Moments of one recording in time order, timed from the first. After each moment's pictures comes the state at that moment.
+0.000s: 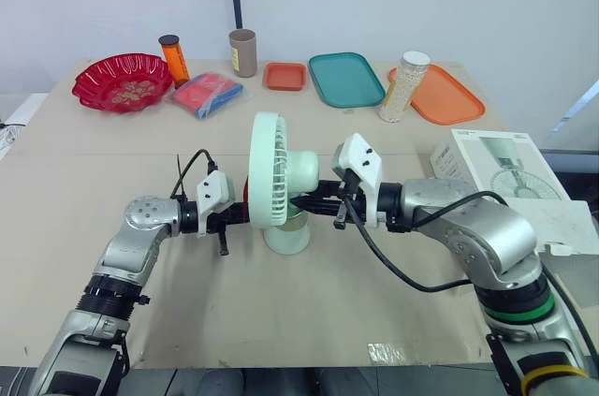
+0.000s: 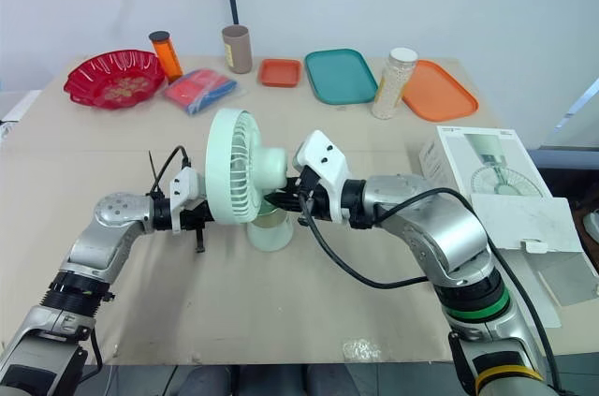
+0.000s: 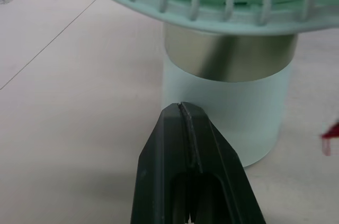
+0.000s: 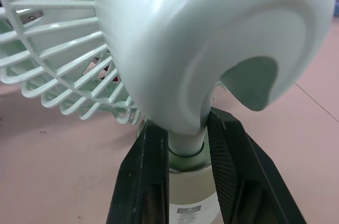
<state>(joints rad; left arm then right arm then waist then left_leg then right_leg) -0.47 0.51 -0.12 0.21 -0.26 0.05 -1.17 -0.62 -0.58 0.19 -0.44 0.54 0.92 0.71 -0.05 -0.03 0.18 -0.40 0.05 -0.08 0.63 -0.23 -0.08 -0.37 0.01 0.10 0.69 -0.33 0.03</state>
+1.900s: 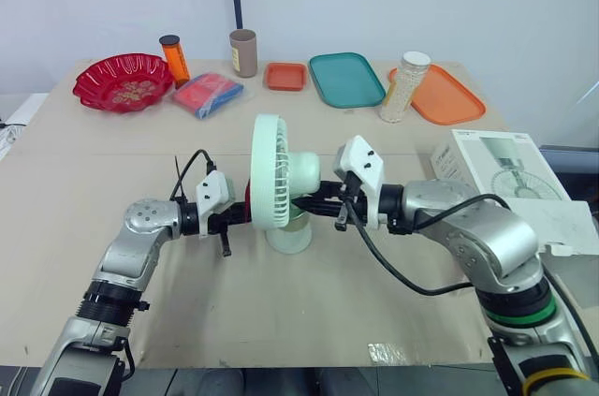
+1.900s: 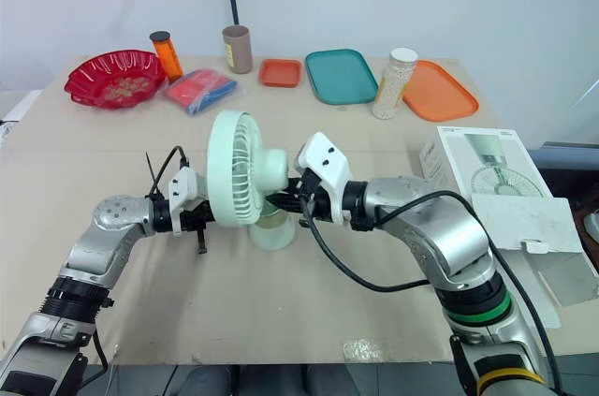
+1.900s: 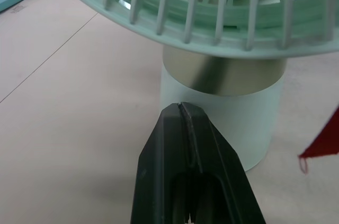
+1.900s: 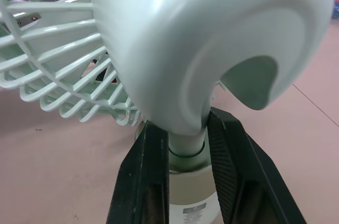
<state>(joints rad) -0.44 0.50 -0.11 0.14 -0.27 0.09 -1.13 -0.59 -0.59 0.19 -0.48 0.52 0.91 0.71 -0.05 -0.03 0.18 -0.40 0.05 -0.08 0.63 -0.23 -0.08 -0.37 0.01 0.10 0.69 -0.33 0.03</state>
